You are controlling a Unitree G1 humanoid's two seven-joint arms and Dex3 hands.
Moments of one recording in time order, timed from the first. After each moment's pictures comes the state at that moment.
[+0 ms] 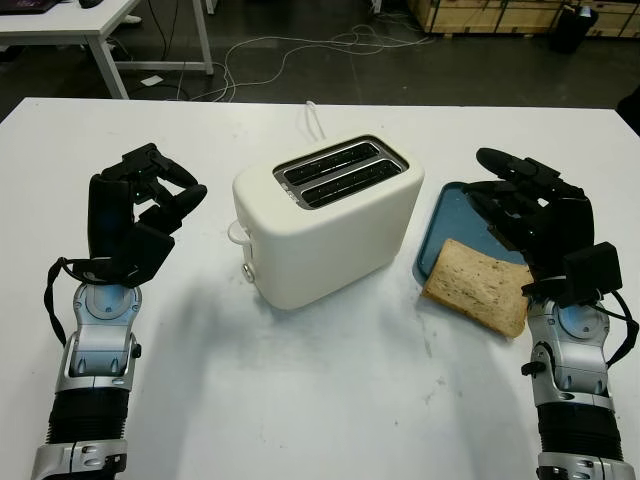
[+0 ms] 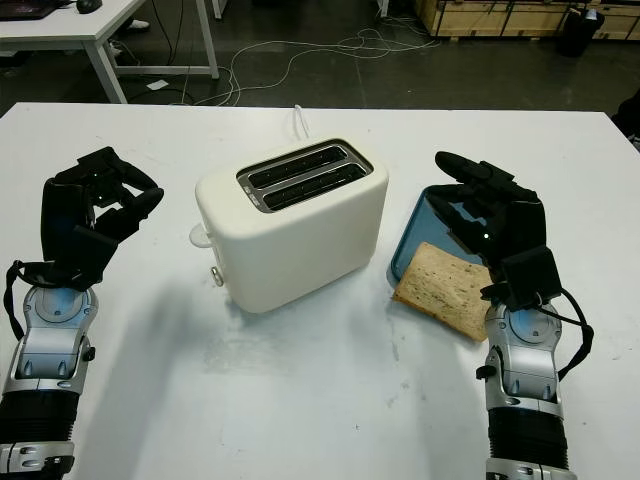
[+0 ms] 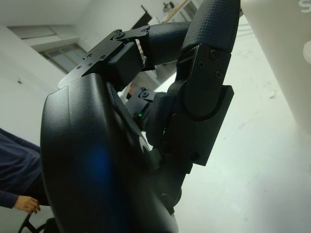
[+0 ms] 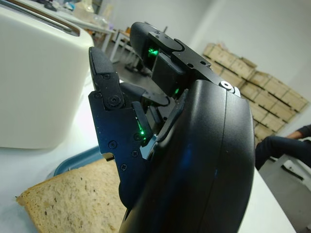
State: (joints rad) left arm -0.27 0.29 0.16 0.13 0.17 -0.27 0.09; right arm -0.23 -0.25 -0.23 0.15 0.13 -0.24 0.17
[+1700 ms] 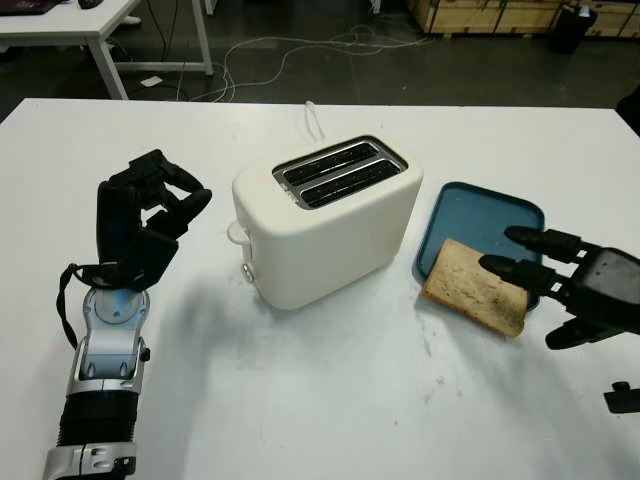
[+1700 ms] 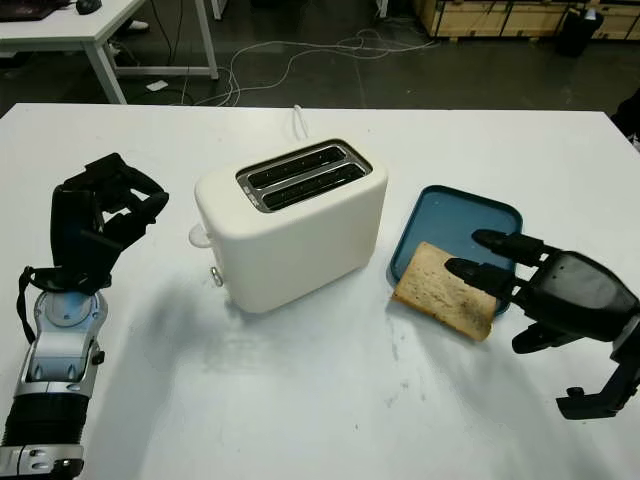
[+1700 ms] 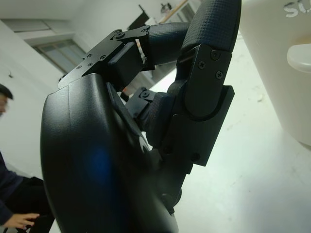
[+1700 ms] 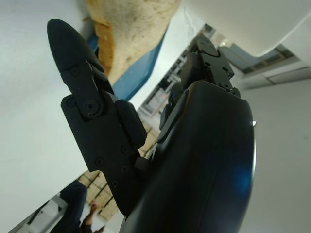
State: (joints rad) left arm -0.26 0.25 0.17 0.15 0.15 -0.28 0.09; right arm -0.30 -1.13 0.20 0.66 -1.12 -0.97 -0.50
